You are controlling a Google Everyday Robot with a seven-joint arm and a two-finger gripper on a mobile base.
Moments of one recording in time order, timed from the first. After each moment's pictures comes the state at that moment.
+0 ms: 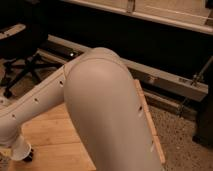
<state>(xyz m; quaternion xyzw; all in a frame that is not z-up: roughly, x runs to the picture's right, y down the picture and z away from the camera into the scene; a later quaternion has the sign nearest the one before) -0.411 0.228 0.631 -0.31 -0.13 0.07 0.94</state>
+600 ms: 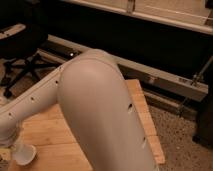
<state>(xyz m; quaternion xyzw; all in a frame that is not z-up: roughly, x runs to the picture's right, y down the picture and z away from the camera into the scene) -0.412 0.234 0.638 -0.32 -0.11 0.05 0.94</state>
